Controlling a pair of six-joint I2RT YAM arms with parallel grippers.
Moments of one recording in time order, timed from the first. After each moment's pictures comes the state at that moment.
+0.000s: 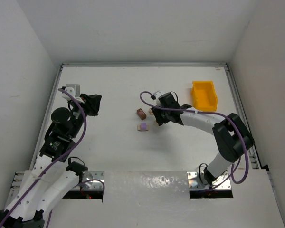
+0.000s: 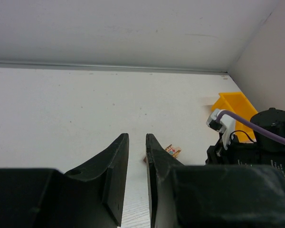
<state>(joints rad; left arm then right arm) -0.37 0.60 0.76 -0.15 -0.08 -0.29 0.59 1.65 0.91 -0.18 0.05 0.04</state>
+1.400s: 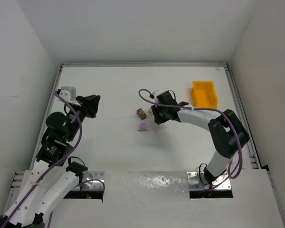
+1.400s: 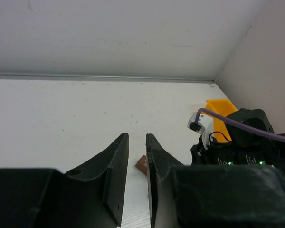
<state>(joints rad) -0.37 0.57 0.76 -0.15 -0.06 -0.30 0.59 1.73 0.98 -0.21 -0.03 0.08</state>
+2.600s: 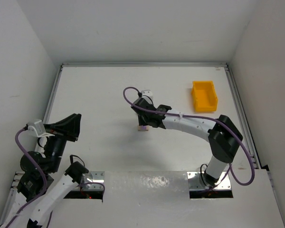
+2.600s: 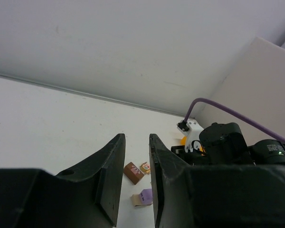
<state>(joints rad) -0.61 0.08 0.70 -0.38 -0.38 -0.37 0.93 1.71 1.22 -0.46 0.42 0.61</state>
